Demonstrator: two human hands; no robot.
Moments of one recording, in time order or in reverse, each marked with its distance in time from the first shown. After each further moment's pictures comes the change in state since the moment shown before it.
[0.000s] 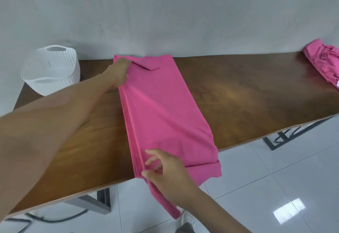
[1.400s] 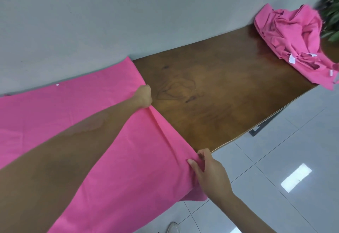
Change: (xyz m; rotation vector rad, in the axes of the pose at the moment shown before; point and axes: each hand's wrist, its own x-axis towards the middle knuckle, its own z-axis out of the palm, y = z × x) left_hand 0.227 0.491 0.214 0.043 -0.258 -0.005; right_hand 0.022 0.365 -0.387 -0.198 0.471 0.278
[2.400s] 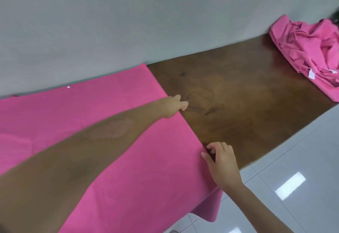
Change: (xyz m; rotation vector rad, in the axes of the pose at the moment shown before) left_hand 0.014 -0.002 -0.008 0.247 -0.231 0.511; right_hand 0.083 -0.024 0.020 -0.116 0.182 -0.076
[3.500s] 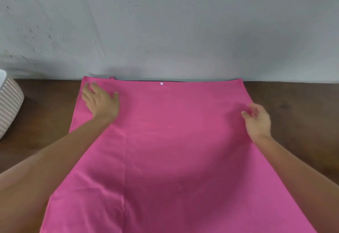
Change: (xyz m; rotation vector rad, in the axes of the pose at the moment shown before) left_hand -0.292 -0.355 0.089 -0.568 0.968 -1.371; right_hand 0.244 -0.205 0.148 0.410 -0.019 0.069
